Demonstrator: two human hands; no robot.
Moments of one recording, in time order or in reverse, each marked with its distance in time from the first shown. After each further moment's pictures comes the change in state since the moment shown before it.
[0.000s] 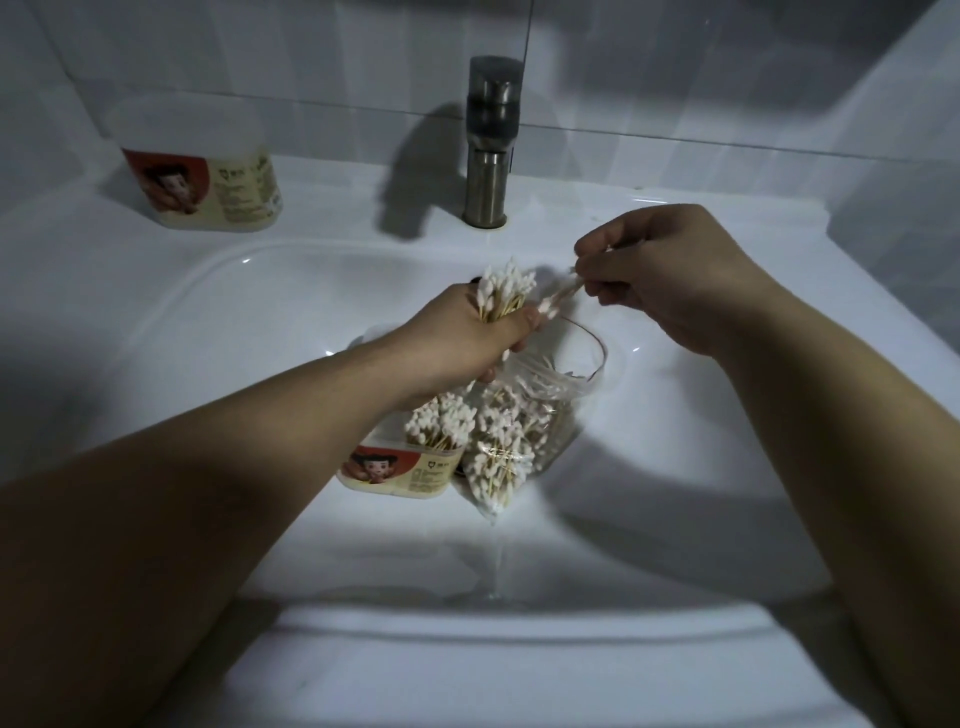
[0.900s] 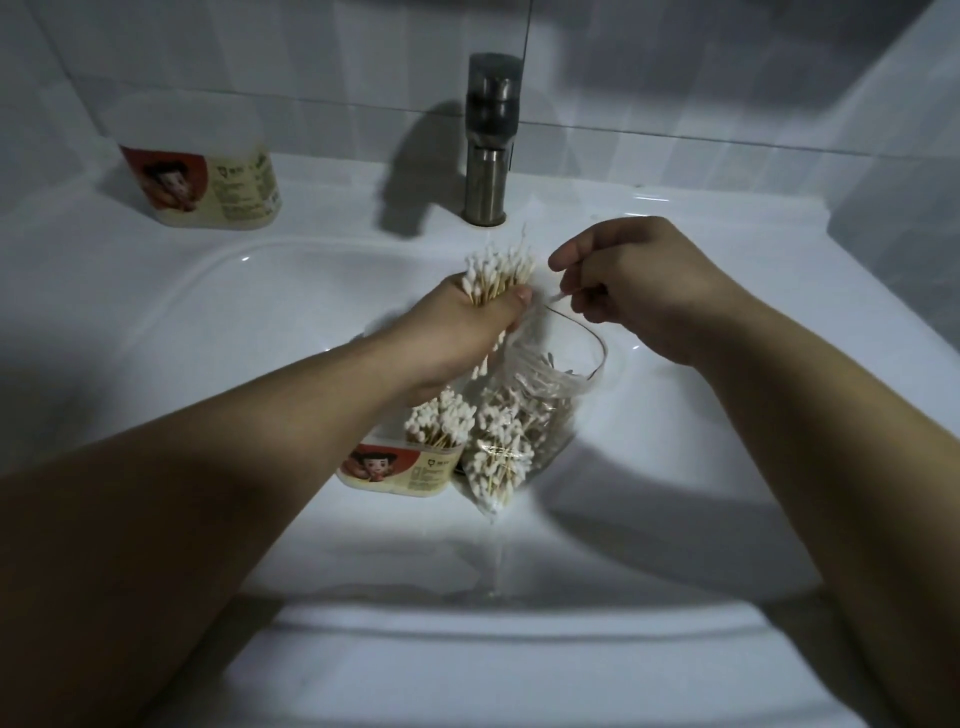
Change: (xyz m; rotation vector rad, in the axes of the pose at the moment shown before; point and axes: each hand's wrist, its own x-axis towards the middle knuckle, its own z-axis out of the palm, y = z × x) left_hand -0.001 0.008 0.004 -0.190 0.073 -0.017; right_hand 0.000 0.005 0.016 -0.040 -0.063 0.026
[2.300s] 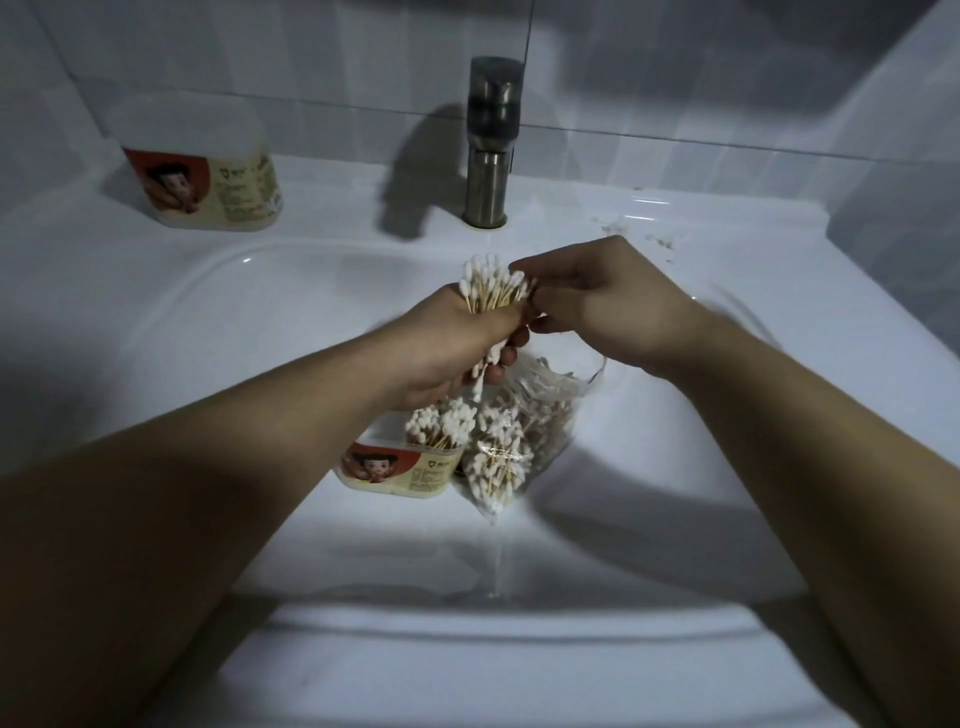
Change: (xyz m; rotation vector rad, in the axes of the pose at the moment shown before) left_hand -0.010 0.009 -0.002 -0.149 -0.108 -0.133; right_hand -0.004 0.008 0.013 -0.259 -0.203 -0.244
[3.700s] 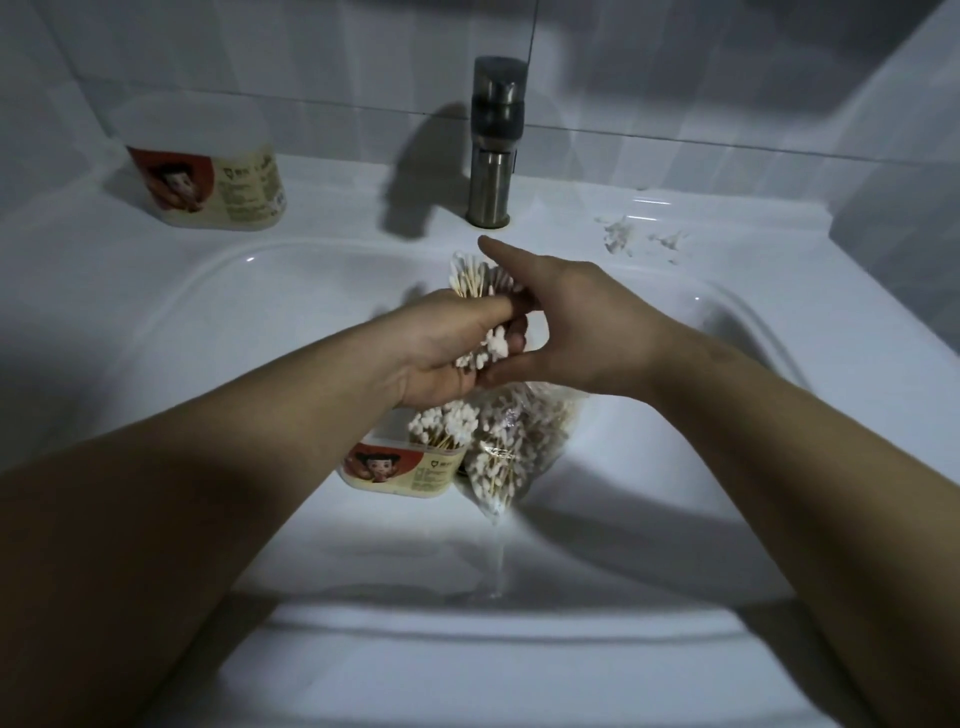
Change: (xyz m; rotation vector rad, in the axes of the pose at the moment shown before) left_hand 0.000 0.008 -0.002 -0.220 0.000 -0.197; right_hand -0.005 -0.008 0.017 -0.510 -0.139 -0.216
